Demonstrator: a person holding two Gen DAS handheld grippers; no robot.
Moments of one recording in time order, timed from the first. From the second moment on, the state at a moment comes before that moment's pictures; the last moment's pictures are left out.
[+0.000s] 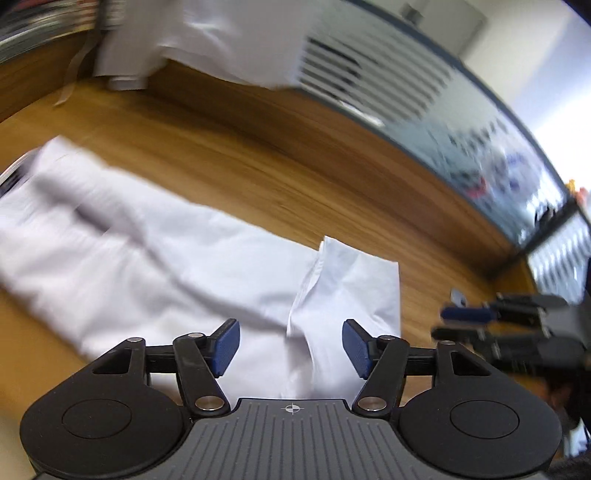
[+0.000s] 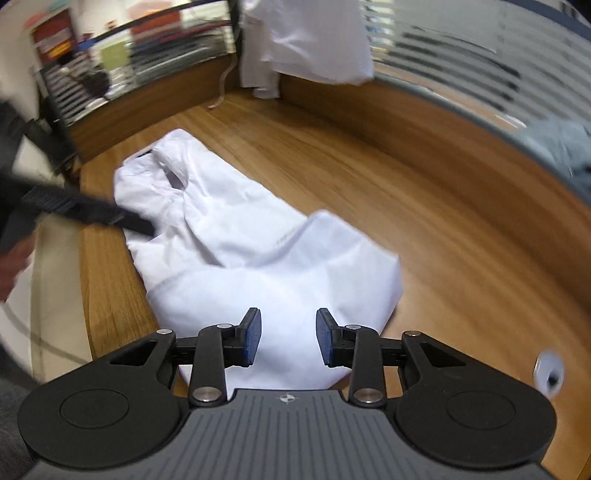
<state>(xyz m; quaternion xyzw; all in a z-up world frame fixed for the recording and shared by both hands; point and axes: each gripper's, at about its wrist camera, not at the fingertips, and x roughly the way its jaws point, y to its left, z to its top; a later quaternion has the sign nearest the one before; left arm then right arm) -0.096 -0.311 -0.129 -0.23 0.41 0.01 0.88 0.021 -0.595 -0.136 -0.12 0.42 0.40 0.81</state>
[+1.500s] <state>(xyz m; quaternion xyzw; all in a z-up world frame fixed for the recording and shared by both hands) -0.093 -0.357 -0.235 -0.45 0.32 0.42 0.72 0.196 -0.483 -0.230 -0.28 0.40 0.67 0.56</state>
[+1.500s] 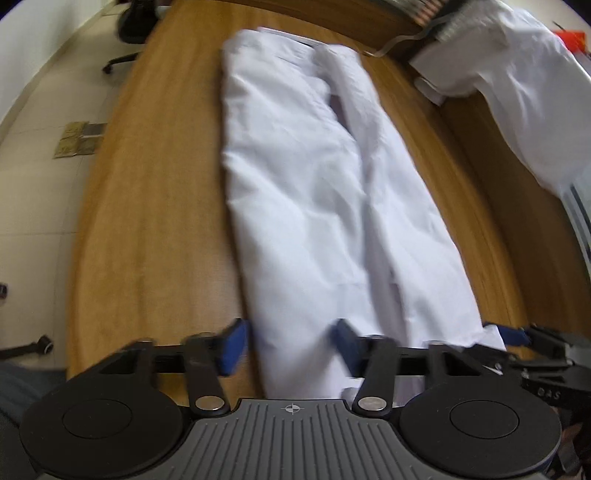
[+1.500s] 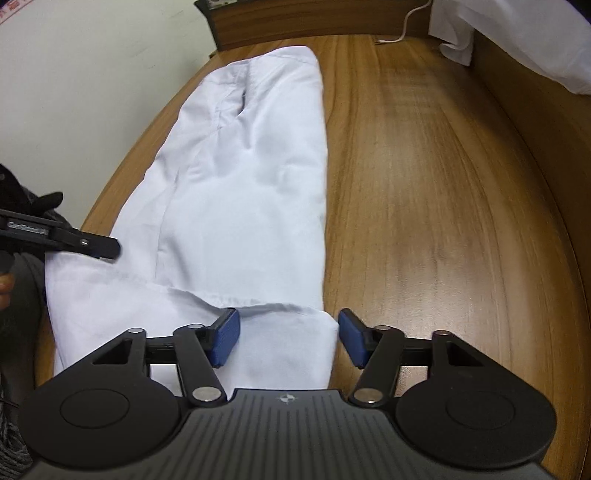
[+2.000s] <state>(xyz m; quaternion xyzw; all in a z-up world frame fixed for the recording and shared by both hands) -0.079 -0.307 -0.235 -0.40 0.34 0.44 0.73 0.193 -0.468 -0.242 -0.25 0.42 0.64 0.60</state>
